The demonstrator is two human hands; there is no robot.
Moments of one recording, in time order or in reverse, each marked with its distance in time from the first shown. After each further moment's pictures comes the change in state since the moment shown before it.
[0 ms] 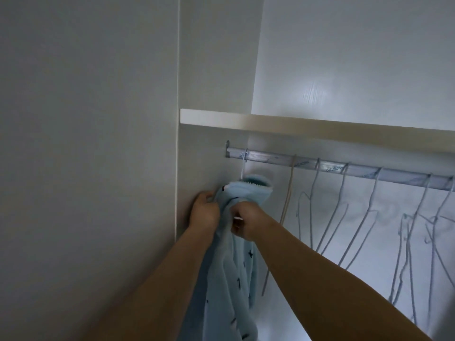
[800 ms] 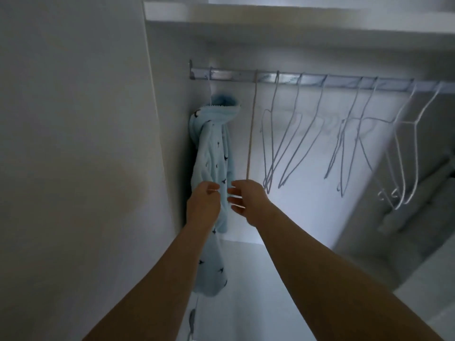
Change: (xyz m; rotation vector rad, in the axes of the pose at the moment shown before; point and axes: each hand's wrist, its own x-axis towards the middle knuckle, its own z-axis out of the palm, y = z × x) left_hand -0.123 -0.093 -0.029 0.285 -0.211 -0.015; right_hand -0.120 0.114 -0.021 0.154 0.290 0.077
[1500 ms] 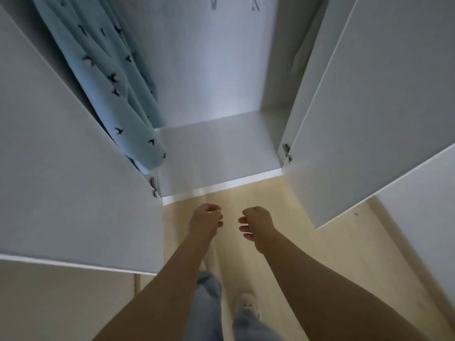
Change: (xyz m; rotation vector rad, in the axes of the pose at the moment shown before) left_hand -0.393 -0.185 0.054 0.208 -0.496 -0.472; right_hand -0.307 0.332 -0.212 0.000 0.432 0.435
